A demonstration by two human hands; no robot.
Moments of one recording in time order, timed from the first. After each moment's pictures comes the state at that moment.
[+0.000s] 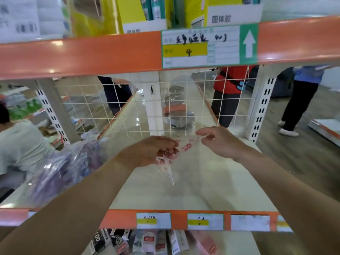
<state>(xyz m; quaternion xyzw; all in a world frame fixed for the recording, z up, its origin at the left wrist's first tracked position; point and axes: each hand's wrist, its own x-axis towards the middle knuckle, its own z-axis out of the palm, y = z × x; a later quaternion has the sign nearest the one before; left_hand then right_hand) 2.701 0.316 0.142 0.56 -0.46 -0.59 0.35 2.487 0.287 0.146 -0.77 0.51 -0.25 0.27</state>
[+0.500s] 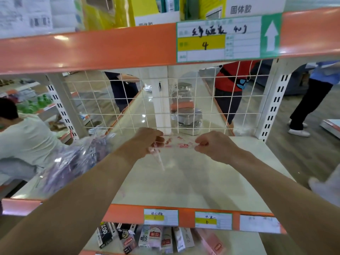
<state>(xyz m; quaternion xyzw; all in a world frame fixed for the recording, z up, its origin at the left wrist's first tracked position) 2.725 0.305 0.144 0.68 -0.36 -0.47 0.43 2.512 0.282 0.128 -0.81 0.53 -0.16 0.18</state>
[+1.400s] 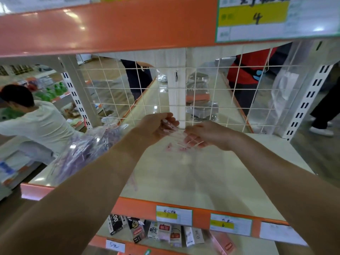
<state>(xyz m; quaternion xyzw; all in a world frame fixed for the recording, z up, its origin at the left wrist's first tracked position) 2.746 0.292 0.148 0.50 -0.26 -0.58 0.59 2.570 0.256 0.136 -0.72 0.43 -0.16 0.52</state>
